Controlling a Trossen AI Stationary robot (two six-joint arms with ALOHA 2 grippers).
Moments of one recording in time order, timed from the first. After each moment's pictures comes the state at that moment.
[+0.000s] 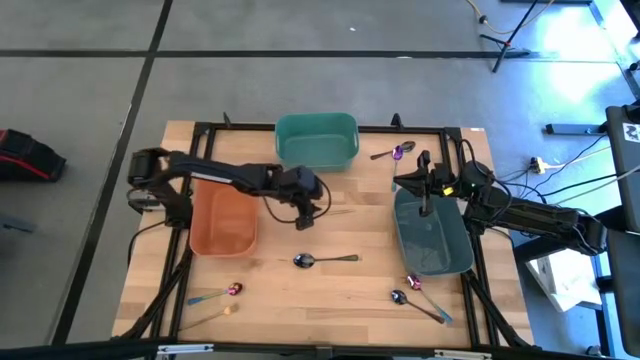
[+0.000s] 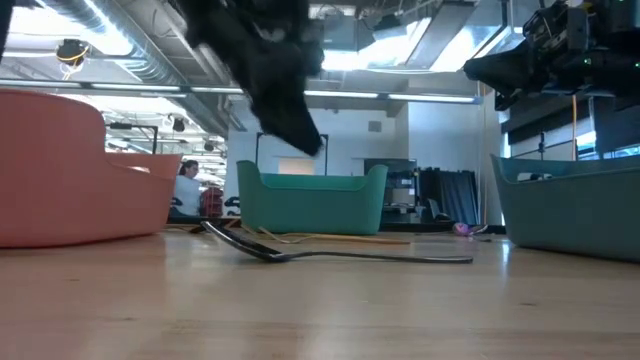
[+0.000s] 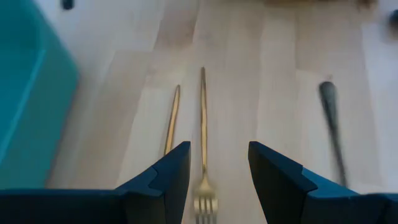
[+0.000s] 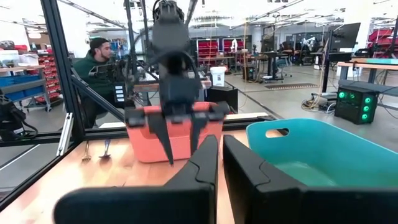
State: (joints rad) left arm 0.08 1.62 1.10 -0.32 -0.03 -0.10; right arm -0.44 0.52 0.15 0.47 -0.40 0.07
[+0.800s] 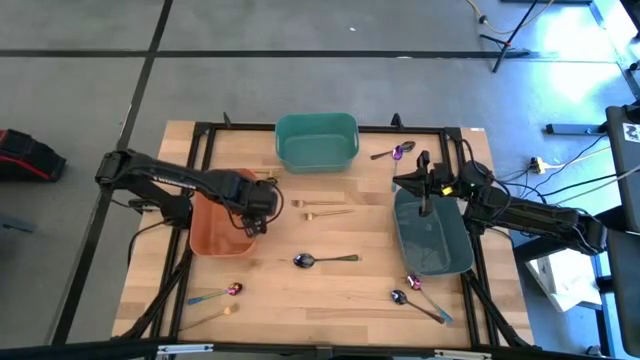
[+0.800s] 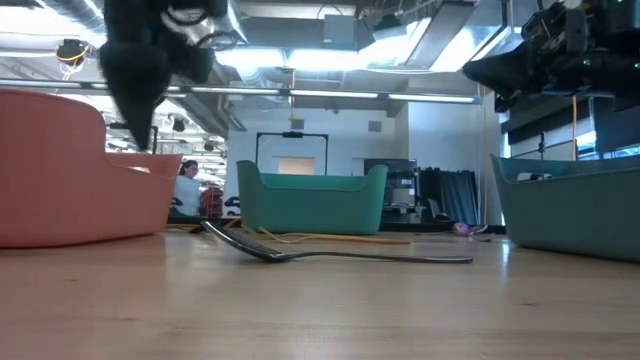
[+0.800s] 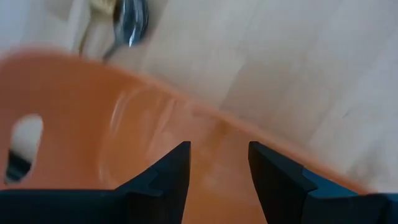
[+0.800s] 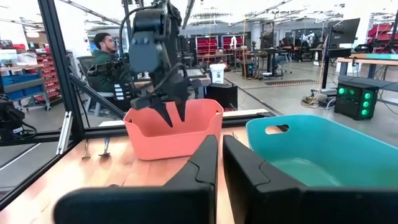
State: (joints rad) left arm -0.07 1.39 1.01 -1.15 -0.23 -0.60; right arm -0.44 0.52 0.15 0.46 -0.40 0.08
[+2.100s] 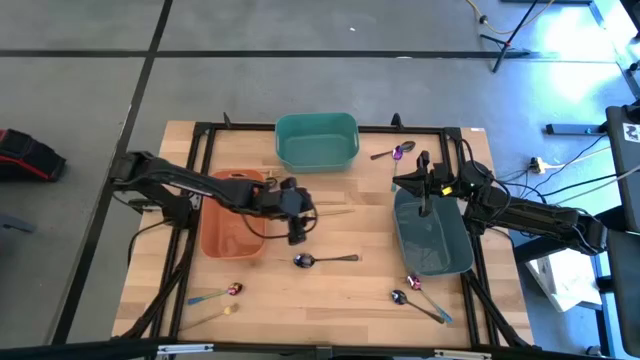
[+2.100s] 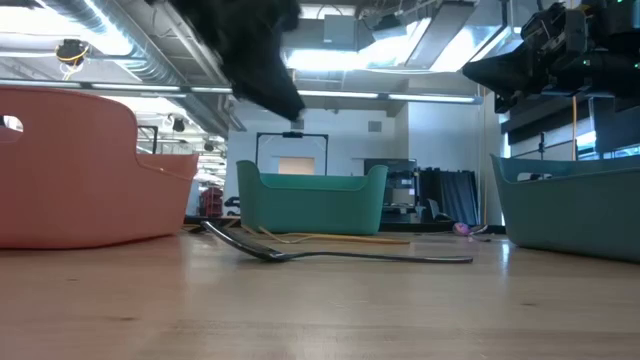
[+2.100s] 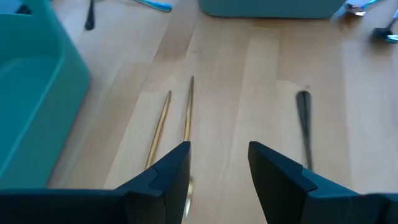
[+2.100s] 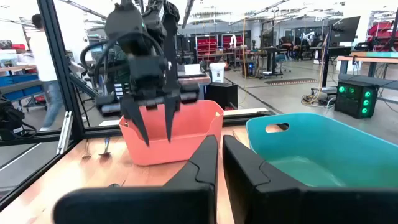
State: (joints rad) left arm -0.09 1.55 1.04 -0.28 -0.26 -0.23; right arm -0.44 0.52 0.15 0.46 -0.40 0.08
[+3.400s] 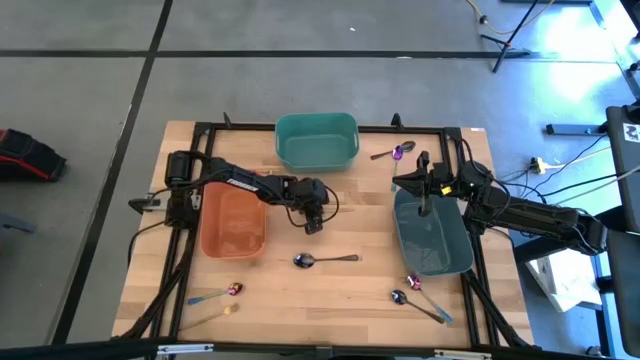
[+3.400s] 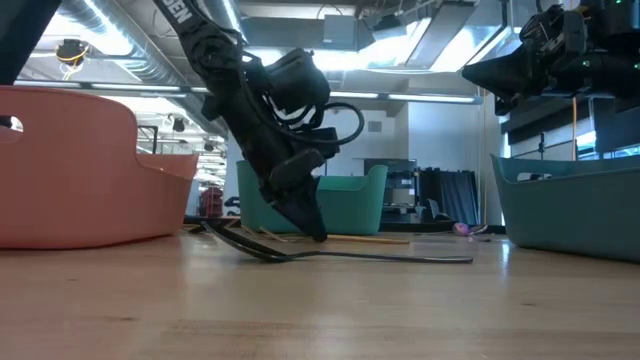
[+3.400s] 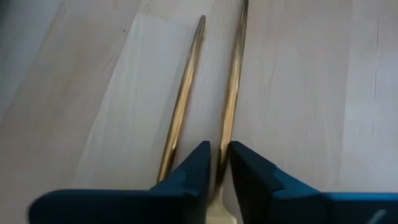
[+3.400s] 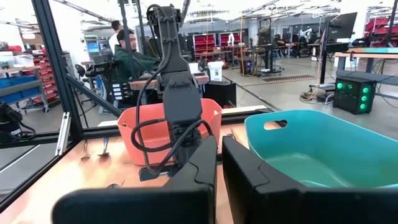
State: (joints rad) left arm 0.11 1.94 1.04 -0.08 -0.03 -0.16; right arm -0.44 0.52 0.15 0.45 -0.38 0.10
